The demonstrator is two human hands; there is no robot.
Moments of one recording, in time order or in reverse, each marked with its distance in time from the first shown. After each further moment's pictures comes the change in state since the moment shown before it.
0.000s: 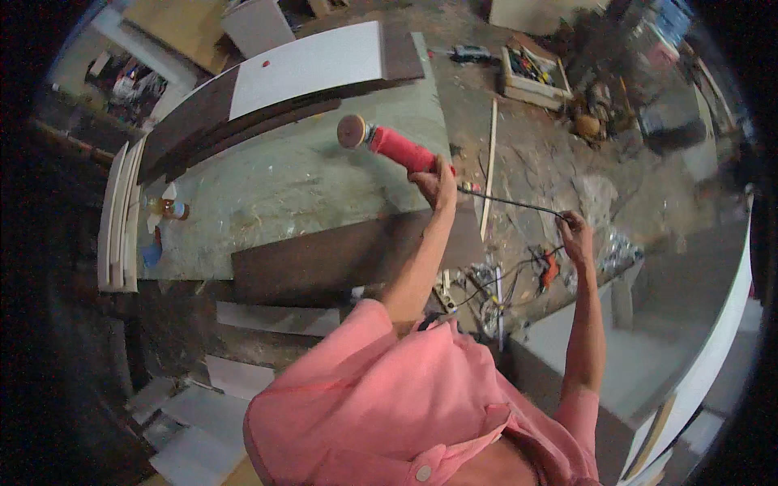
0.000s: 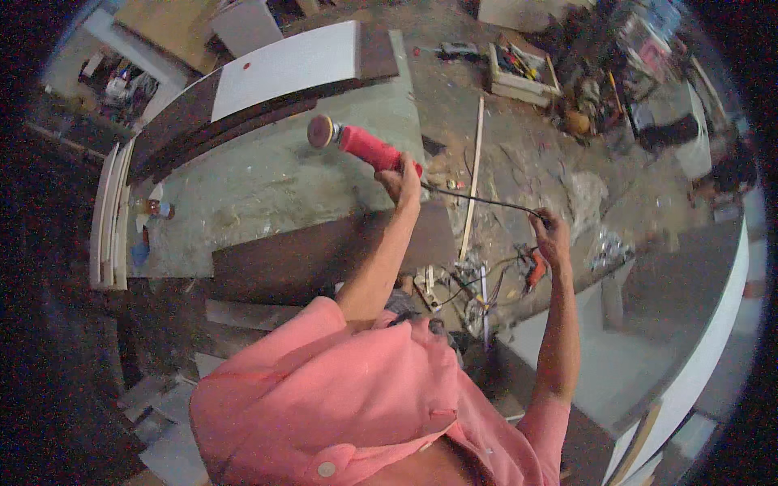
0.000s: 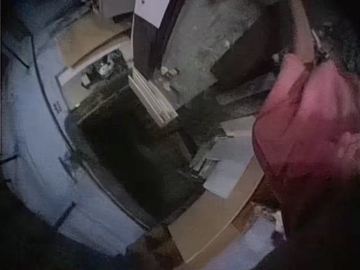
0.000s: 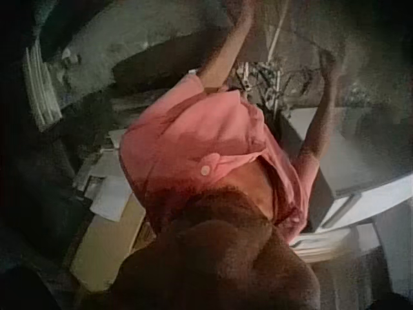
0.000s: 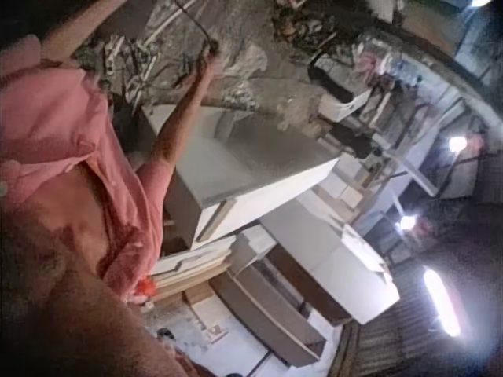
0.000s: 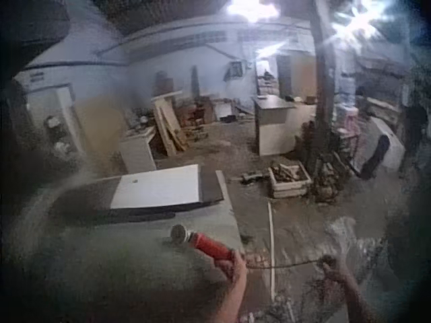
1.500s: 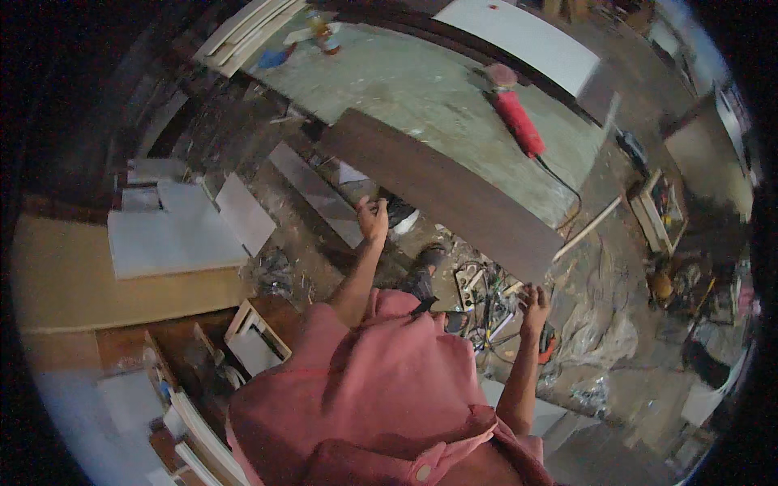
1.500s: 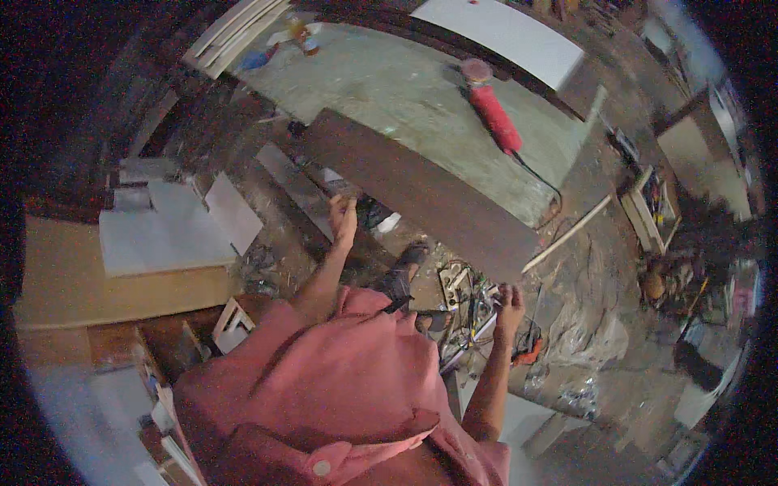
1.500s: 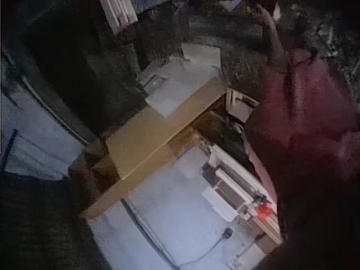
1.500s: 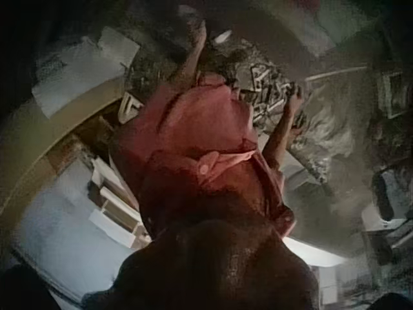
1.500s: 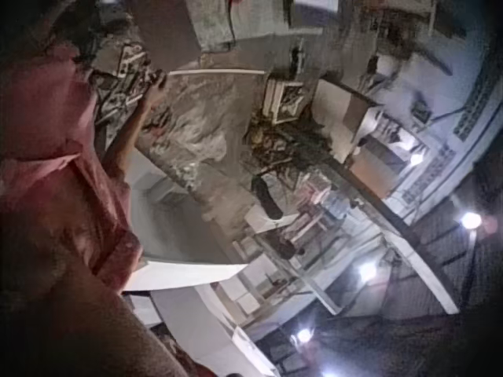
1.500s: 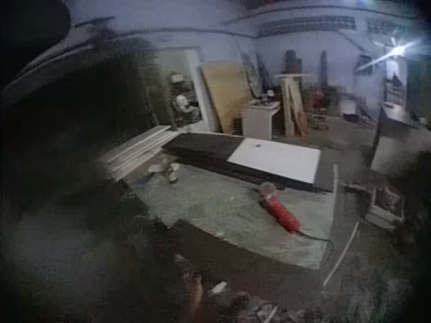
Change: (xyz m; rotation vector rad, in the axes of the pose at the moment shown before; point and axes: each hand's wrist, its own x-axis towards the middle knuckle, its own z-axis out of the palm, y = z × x) left_hand 0.014 -0.213 -0.380 0.307 0.523 0.280; right_hand -0.109 0.000 0.159 0.626 -0.432 0.437
